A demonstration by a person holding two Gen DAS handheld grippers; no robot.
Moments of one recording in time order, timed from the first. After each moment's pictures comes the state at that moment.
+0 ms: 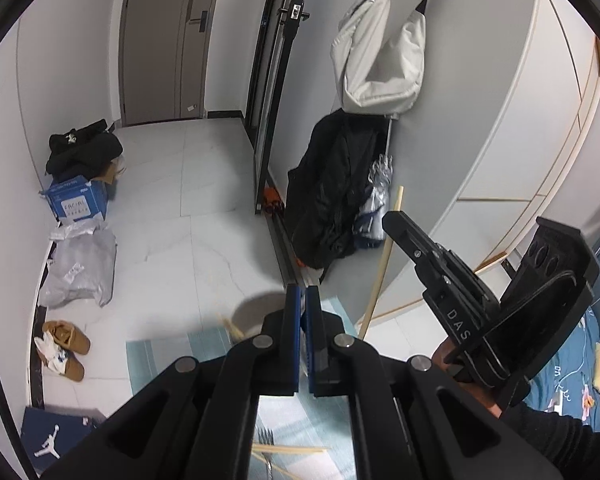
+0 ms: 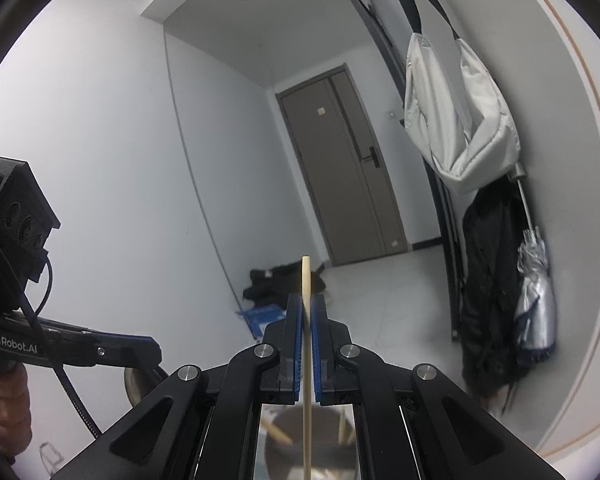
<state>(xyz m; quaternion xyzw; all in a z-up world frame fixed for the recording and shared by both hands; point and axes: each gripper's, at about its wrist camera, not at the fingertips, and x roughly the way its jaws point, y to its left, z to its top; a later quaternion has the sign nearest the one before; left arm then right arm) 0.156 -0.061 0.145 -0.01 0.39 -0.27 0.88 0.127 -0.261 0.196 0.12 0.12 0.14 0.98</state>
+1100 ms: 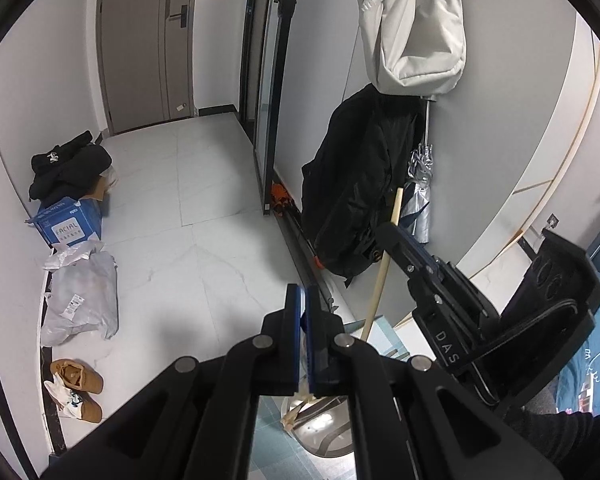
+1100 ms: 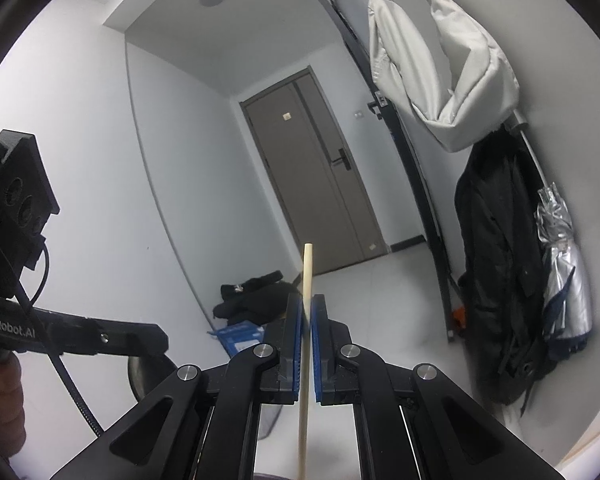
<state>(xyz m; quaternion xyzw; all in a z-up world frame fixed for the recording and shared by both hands) 0.237 -0.064 0.101 0.04 0.40 -0.28 0.87 0.217 -0.248 0.128 0.15 0.10 0.09 0.98</state>
